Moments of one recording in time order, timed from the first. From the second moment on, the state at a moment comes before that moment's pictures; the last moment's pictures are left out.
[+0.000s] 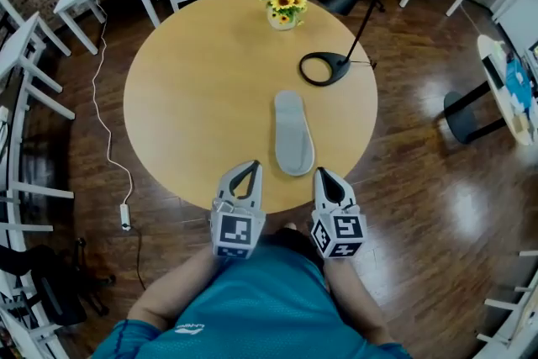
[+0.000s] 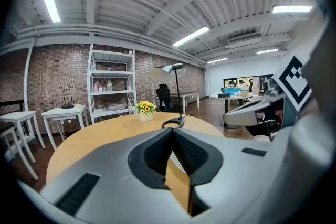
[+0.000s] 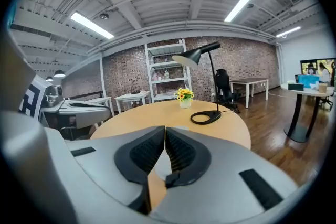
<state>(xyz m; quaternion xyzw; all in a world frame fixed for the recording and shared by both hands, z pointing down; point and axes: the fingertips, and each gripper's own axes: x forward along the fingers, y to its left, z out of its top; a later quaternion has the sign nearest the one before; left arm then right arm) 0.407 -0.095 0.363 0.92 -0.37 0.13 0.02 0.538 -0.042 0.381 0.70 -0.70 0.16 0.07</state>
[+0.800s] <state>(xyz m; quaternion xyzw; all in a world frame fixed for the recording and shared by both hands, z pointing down) 0.443 -0.162 0.407 0.90 -0.37 0.24 0.01 0.578 -0.155 0.515 0.64 -0.68 0.29 0.18</state>
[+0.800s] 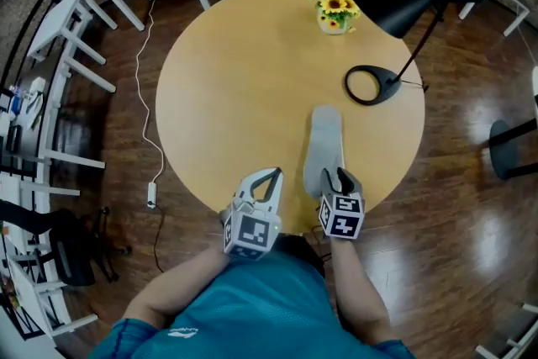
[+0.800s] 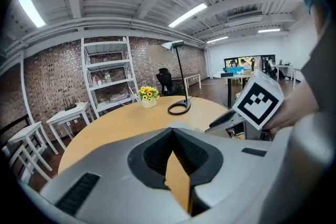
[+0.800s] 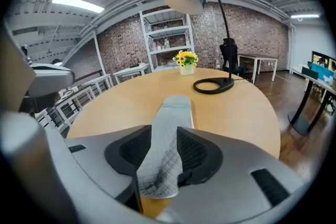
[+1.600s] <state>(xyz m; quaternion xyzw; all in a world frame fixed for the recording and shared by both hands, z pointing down) 0.425 -0.152 0.414 0.88 -0.40 0.24 0.03 0.550 -0.148 0.529 0.60 -0.71 0.31 0.19</state>
